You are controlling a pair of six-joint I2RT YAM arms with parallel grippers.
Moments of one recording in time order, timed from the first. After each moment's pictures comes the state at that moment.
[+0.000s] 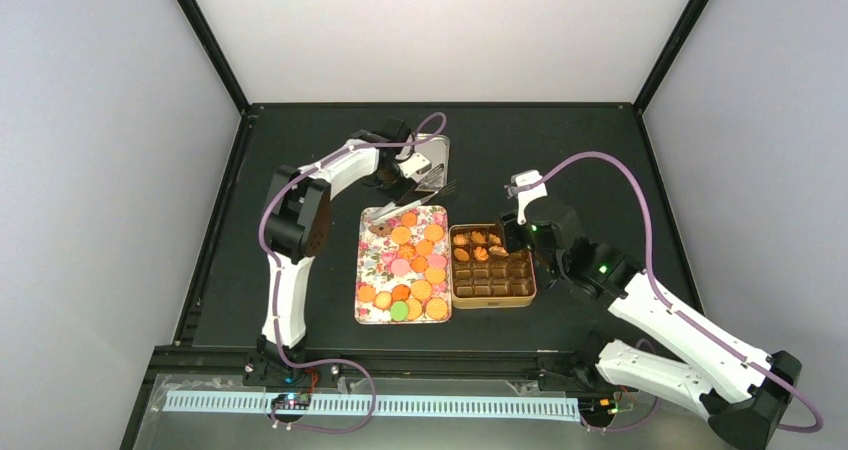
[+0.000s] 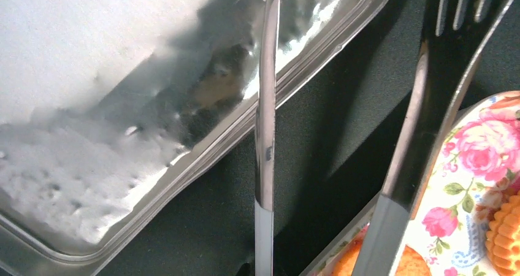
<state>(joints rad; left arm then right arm) -0.42 2.18 1.68 -0.80 0.15 0.34 0.82 0.90 0.86 -0.51 0.40 0.26</state>
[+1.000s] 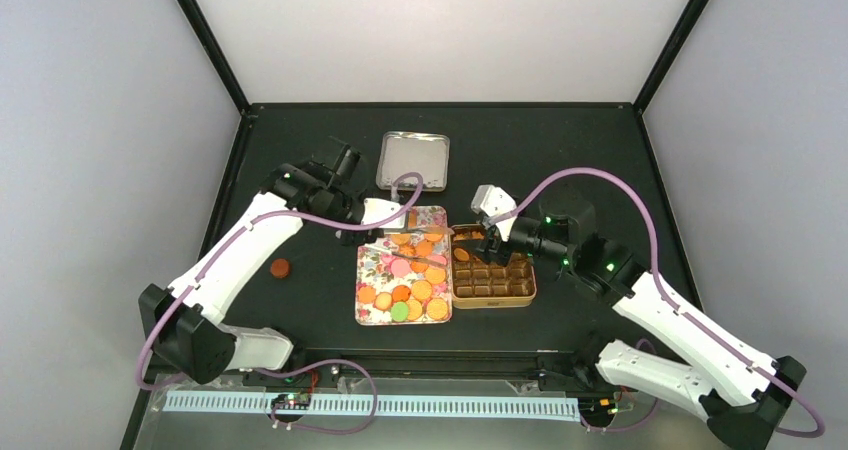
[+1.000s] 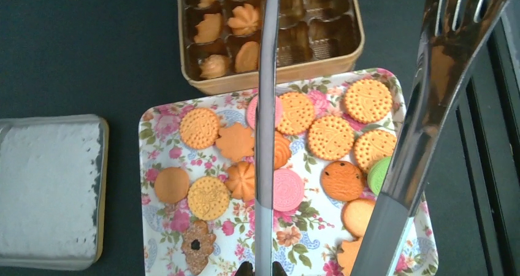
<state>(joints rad) -0.47 1.31 1.27 -1.06 0.50 1.05 0.79 0.88 0.91 -0.34 -0.25 -0.25</state>
